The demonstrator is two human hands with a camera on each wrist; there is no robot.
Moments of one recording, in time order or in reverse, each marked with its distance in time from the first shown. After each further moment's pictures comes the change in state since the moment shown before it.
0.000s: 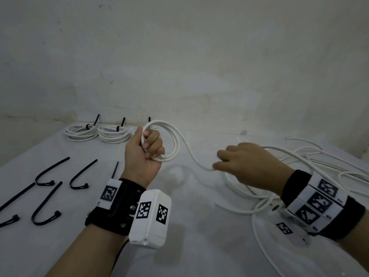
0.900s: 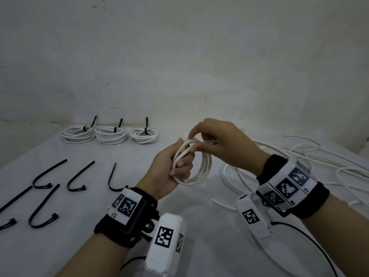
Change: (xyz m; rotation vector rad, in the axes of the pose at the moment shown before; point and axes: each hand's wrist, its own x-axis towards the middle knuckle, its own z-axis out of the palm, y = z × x) left_hand -0.019 -0.037 0.019 0.370 -0.194 -0.386; right_hand 0.048 -0.002 -0.021 0.772 0.227 0.451
